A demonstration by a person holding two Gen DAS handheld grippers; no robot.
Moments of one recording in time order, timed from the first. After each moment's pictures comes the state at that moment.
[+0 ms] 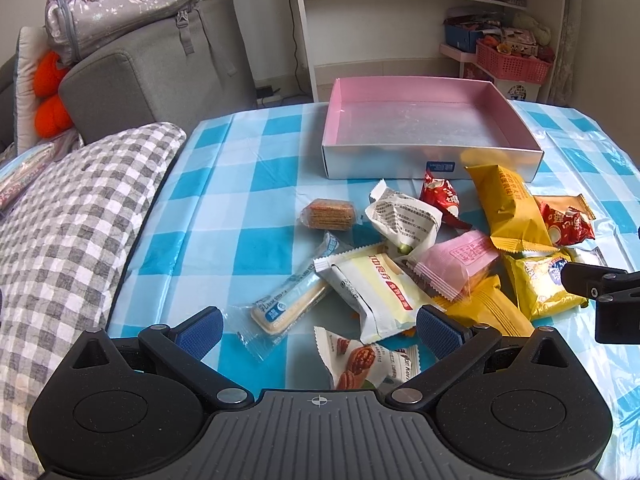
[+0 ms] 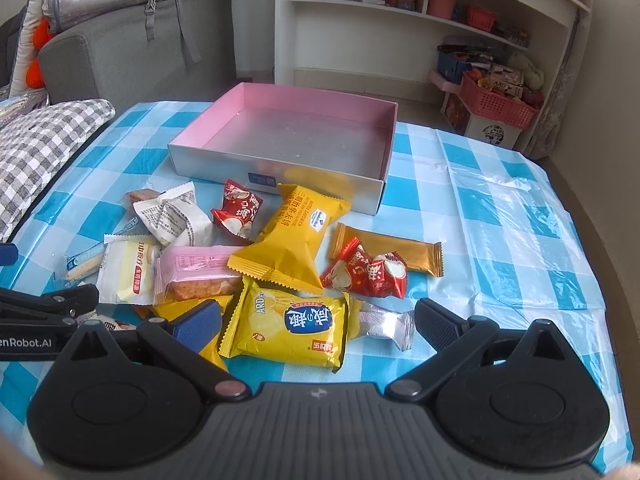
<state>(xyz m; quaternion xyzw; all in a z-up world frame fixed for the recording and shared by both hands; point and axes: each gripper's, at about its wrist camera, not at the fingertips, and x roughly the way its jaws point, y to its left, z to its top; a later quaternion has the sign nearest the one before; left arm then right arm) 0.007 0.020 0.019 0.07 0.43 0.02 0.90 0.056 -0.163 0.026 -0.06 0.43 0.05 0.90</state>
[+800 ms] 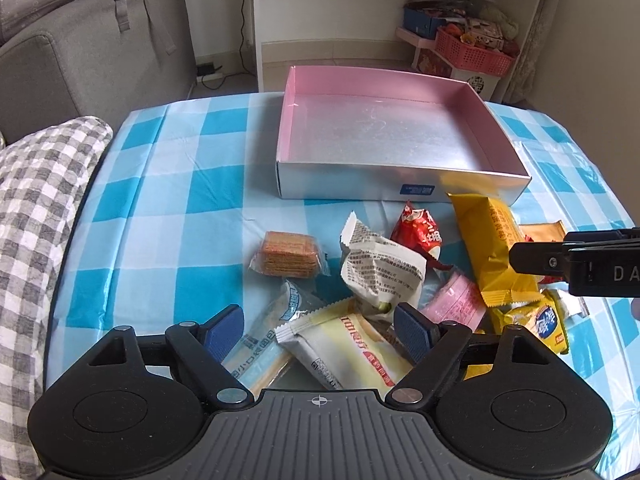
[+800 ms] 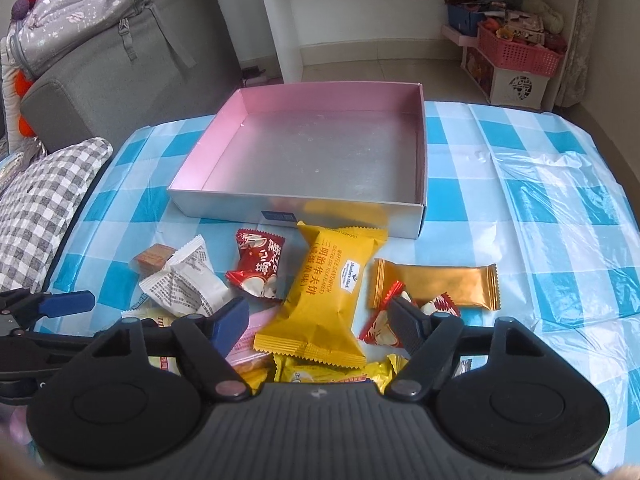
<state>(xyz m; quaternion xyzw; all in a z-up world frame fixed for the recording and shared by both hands) 0.084 0.037 0.008 0.01 0.48 -0.08 0.87 0.128 -0.162 0.027 0.05 0.48 0.08 0.87</state>
